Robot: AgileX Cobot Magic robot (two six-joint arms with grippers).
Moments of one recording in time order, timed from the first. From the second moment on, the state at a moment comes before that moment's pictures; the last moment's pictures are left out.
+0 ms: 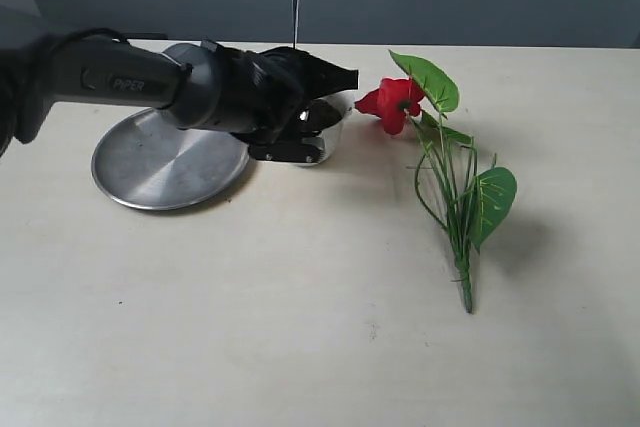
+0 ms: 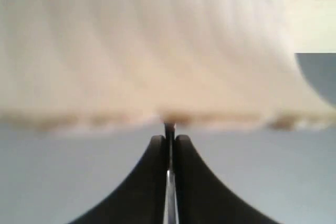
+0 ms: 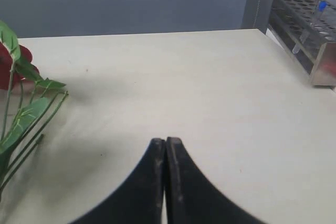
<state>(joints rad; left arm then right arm) -0.53 2.19 -1.42 1.75 0.51 1.00 -0.04 0.00 0.00 0.06 0.36 -0.07</state>
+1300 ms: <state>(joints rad) -0.56 2.14 -1.48 1.75 0.59 0.95 -0.04 0.00 0.00 0.06 0.36 -0.07</state>
